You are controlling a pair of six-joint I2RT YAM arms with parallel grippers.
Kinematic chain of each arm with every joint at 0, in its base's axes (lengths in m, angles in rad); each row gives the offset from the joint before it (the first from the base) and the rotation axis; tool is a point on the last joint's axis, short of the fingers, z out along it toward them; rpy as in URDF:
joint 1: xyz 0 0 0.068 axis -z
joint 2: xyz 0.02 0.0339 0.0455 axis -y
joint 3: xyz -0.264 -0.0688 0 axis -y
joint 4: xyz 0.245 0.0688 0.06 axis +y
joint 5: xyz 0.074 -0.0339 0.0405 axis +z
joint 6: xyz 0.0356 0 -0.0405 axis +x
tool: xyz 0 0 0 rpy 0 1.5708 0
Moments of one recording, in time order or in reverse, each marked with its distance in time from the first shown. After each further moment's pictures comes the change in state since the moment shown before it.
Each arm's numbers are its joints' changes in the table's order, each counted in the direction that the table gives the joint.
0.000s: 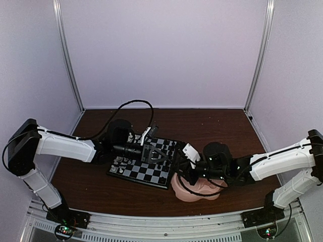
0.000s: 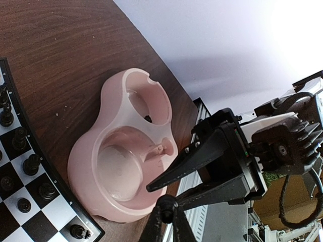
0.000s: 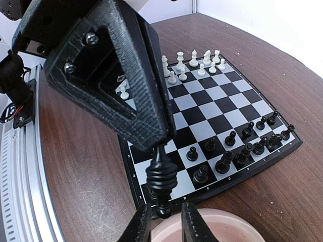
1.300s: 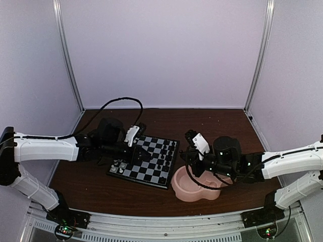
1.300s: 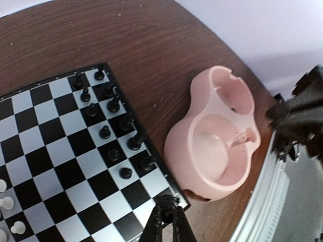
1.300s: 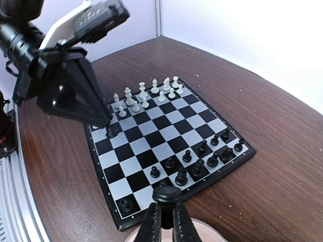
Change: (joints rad) left arm -0.010 0.214 -0.007 0.413 0.364 0.303; right arm -0.002 0.131 0.012 0.072 -0.146 0.008
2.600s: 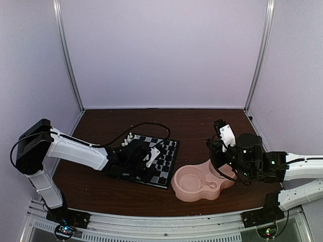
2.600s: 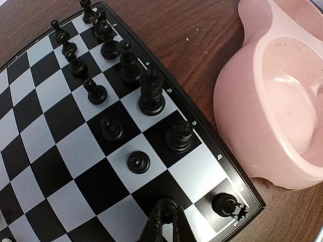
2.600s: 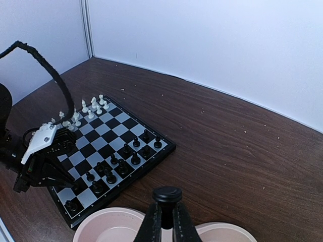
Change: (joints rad) left arm 0.177 -0.324 0.061 0.007 0.350 0.205; right arm 0.011 0.308 -0.039 0.252 -0.367 0.052
